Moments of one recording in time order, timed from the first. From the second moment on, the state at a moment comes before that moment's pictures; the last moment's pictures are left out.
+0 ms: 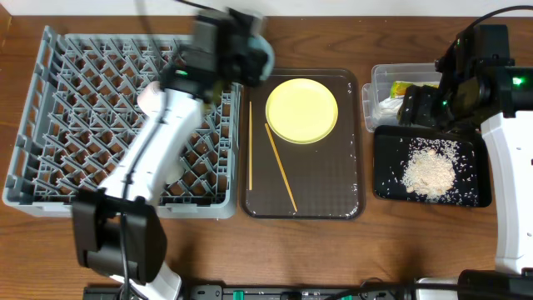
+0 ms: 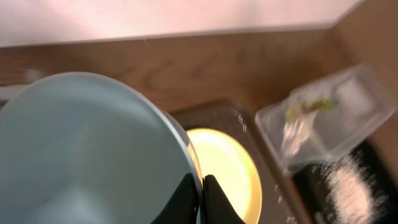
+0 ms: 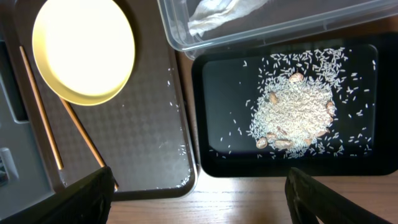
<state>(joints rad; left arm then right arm) -0.20 1.77 1.51 -0.39 0.49 -0.17 0.01 1.57 1.70 -1.39 -0.09 0.26</state>
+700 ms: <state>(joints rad) 0.19 2.00 1.51 -0.06 1.16 -0.59 0.01 1.57 1.70 -1.39 -0.09 0.26</state>
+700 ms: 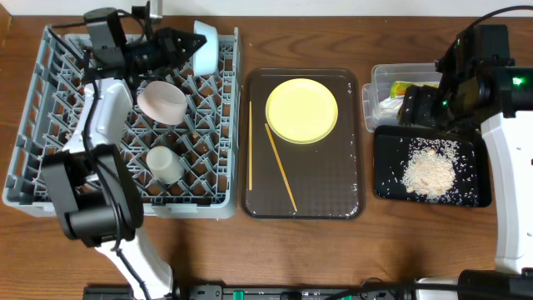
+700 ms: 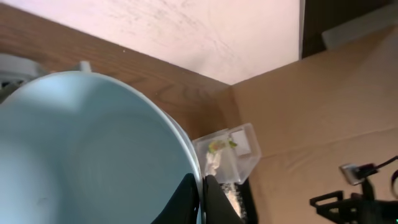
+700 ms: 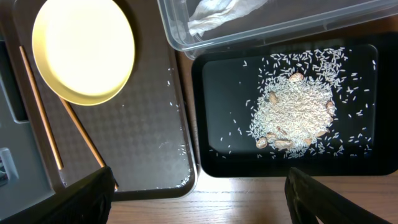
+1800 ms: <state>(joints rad) 0.29 2.09 1.51 -0.01 1.20 -0.78 0.01 1.57 1.70 -1.40 -0.09 0.26</state>
